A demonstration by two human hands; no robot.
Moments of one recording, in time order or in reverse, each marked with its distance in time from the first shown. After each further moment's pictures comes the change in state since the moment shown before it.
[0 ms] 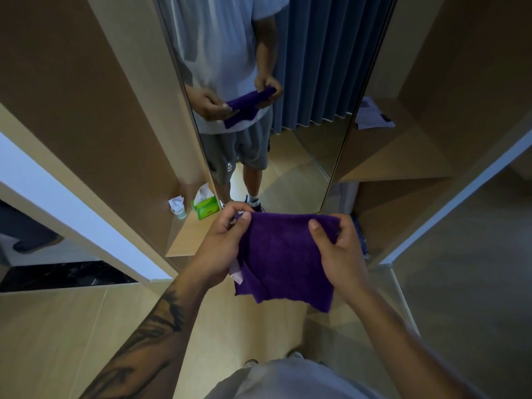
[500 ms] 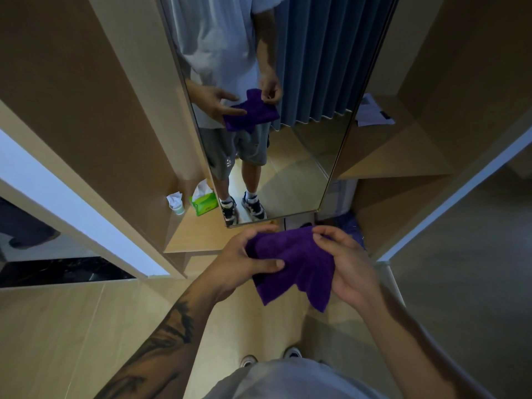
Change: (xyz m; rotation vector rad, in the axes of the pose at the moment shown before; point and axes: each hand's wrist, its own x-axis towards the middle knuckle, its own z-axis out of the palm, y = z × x) left_hand -0.013 -0.026 0.007 0.117 -0.178 -0.196; right_hand -0.002 0.016 -0.008 0.698 -0.085 0.433
